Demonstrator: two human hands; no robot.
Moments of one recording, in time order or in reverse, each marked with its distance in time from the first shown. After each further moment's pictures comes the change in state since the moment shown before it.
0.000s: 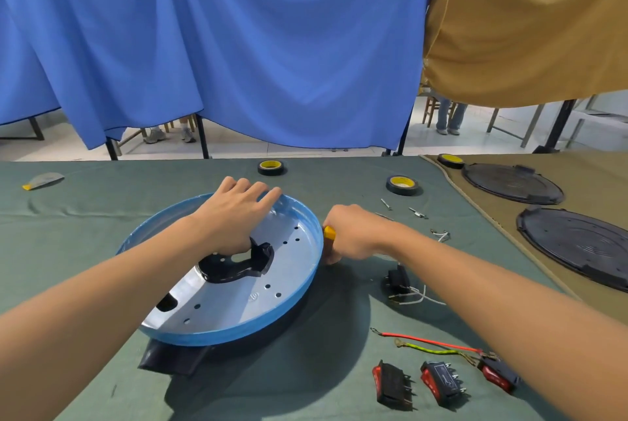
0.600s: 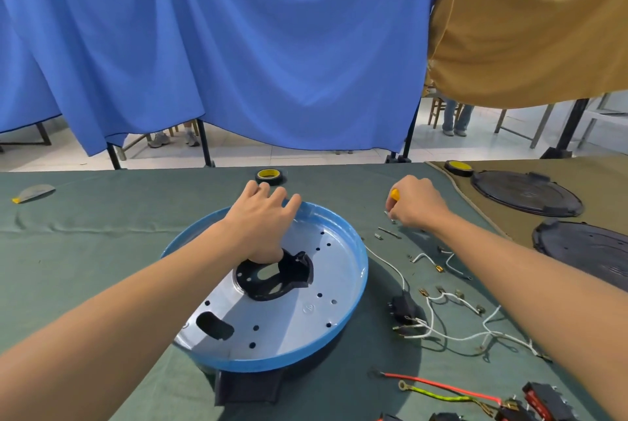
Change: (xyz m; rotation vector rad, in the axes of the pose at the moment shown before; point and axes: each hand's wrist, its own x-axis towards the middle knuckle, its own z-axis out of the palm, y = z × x) left_hand 0.045 0.026 -0.015 -0.011 -0.086 -0.031; right_hand 0.040 0.110 -0.030 0.108 0.438 0.390
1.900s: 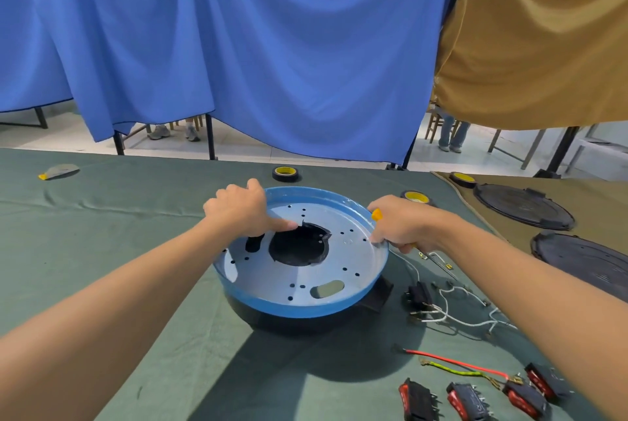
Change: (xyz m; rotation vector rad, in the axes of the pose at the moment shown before) left_hand -0.036 -0.042 0.008 -0.542 -0.246 -0.616; right_hand -0.081 -0.078 -0.026 0.122 -0.461 -0.036
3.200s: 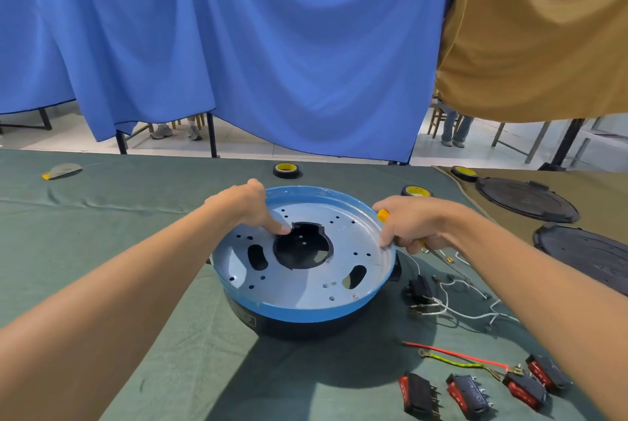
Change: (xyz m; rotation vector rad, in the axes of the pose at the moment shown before) left_hand -0.001 0.003 -0.016 -0.110 -0.238 0.053; right_hand 0.004 0.016 -0.008 0.066 -0.189 0.003
